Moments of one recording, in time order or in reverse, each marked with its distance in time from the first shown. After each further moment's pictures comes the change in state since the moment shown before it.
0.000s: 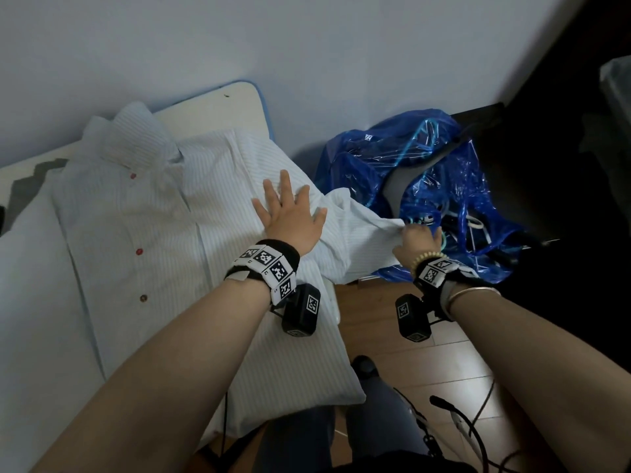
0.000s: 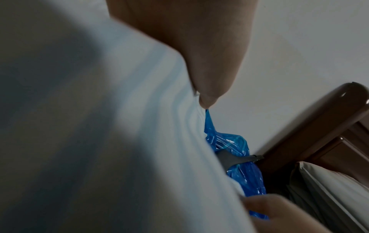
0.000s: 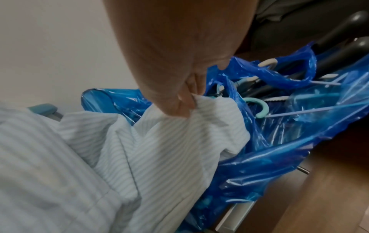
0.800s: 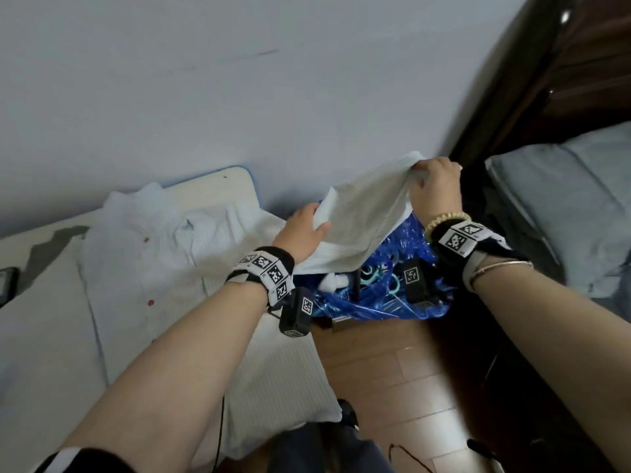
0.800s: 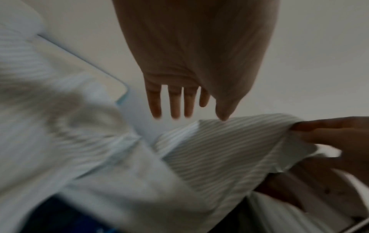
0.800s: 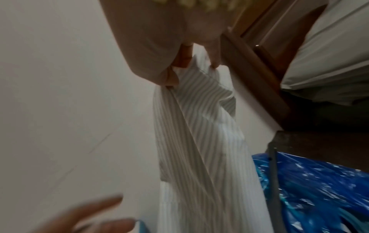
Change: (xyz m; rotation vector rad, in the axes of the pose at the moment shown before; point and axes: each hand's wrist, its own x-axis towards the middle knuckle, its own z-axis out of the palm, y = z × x) left_hand -0.025 0.052 -0.120 -0.489 -0.032 0.300; right_hand -0.081 -0.016 -0.244 0.356 0.800 -0.143
